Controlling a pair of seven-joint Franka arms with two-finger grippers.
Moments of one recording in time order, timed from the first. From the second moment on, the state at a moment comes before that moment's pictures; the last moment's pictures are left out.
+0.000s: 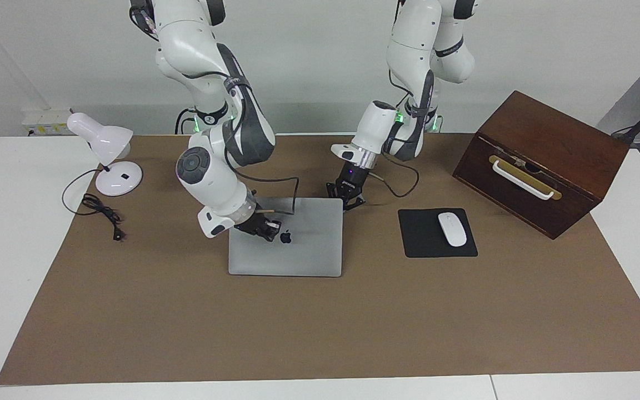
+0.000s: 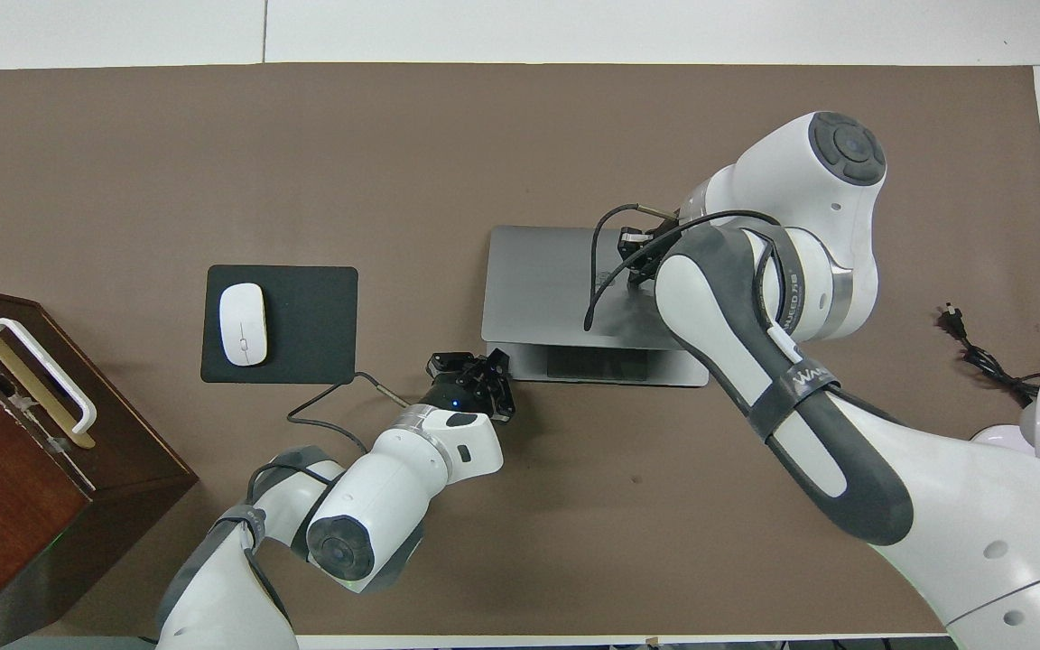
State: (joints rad) left arm -0.78 0.28 0.06 -2.50 -0.05 3.53 0.02; right arm 0.32 0.40 -0.04 -1.74 0.37 2.11 0.39
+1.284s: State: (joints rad) left arm -0.78 0.28 0.06 -2.51 -0.05 3.54 0.03; right arm 0.35 0.39 -0.03 -1.85 0.40 2.23 0.43
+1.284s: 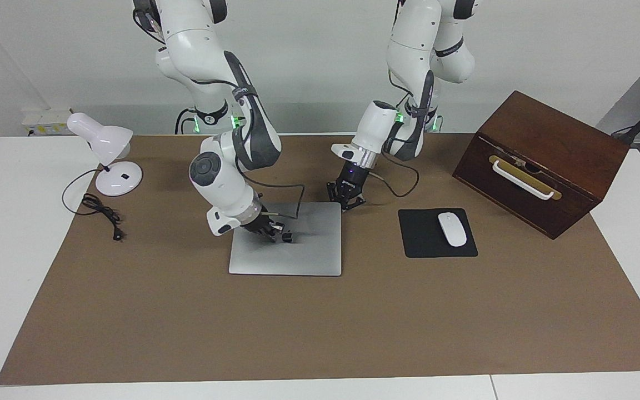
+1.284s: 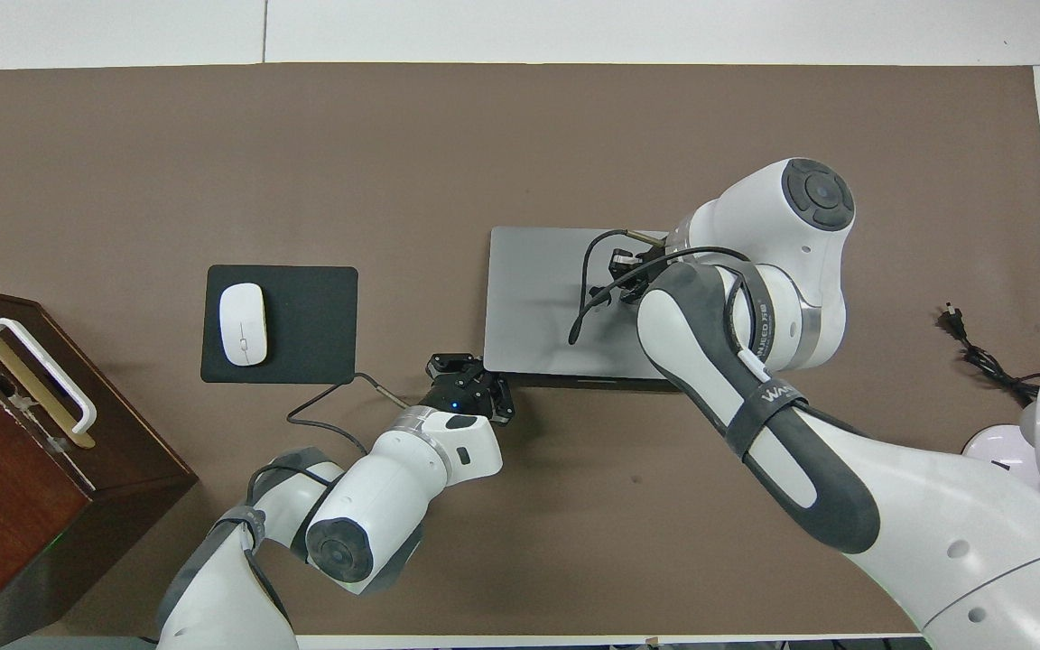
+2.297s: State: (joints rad) left arm -0.78 0.28 0.06 -2.51 -0.05 3.54 0.03; right arm 0.23 0.27 -0.05 -1.74 0.18 2.09 0.40
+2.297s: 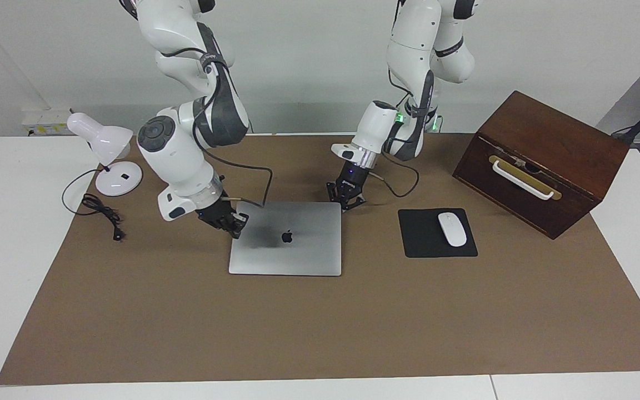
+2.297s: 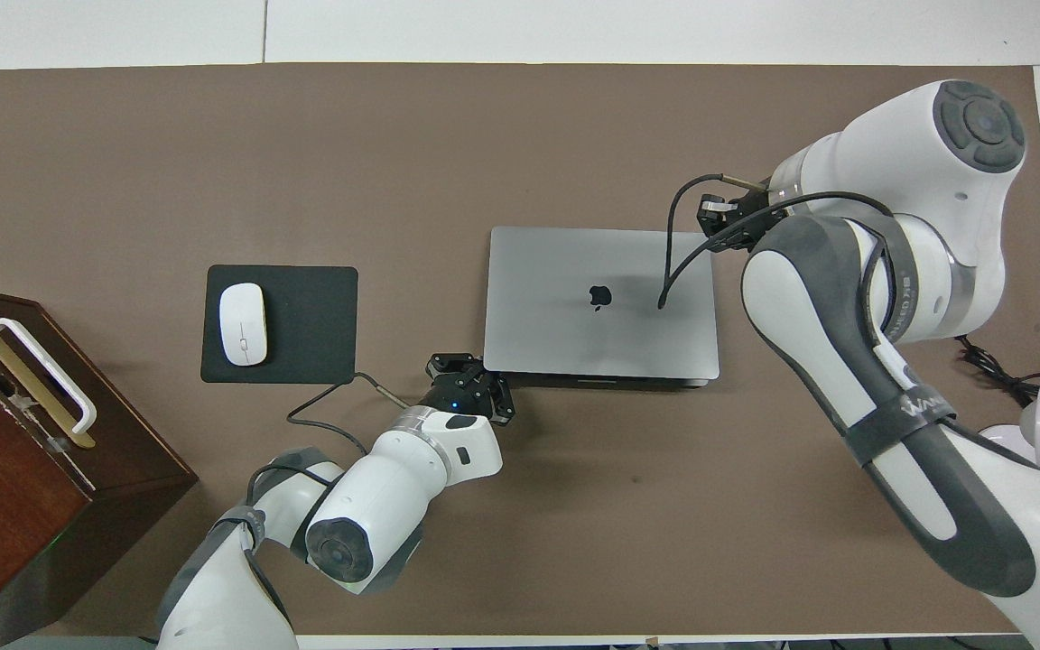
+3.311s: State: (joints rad) left arm -0.70 -0.12 0.08 -2.56 -0.05 2.91 0.01; right arm -0.01 0.13 -0.06 -1.58 -0.01 1.78 0.07
